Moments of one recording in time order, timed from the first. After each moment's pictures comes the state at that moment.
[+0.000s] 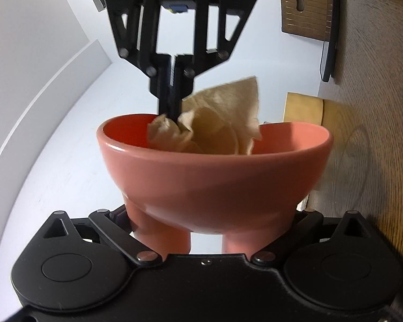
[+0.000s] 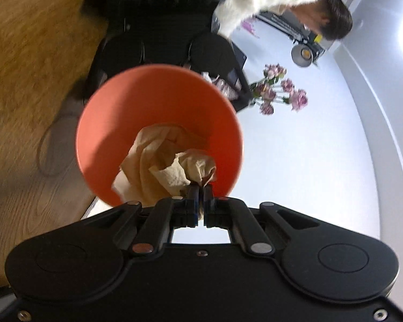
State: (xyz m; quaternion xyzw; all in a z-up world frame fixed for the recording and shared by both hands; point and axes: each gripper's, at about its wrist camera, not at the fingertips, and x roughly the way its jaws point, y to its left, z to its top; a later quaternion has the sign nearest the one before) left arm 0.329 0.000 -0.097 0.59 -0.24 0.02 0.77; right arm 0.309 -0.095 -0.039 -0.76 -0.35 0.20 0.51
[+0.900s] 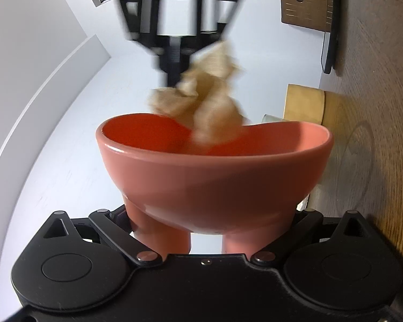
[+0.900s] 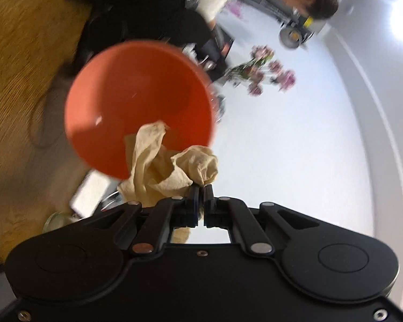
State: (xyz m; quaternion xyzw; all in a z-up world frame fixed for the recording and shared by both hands) left arm 0.331 -0.009 -0.099 0.59 -0.22 0.04 0.77; right arm 0.320 -0.115 -0.034 -0.76 -0.33 0.17 0.54
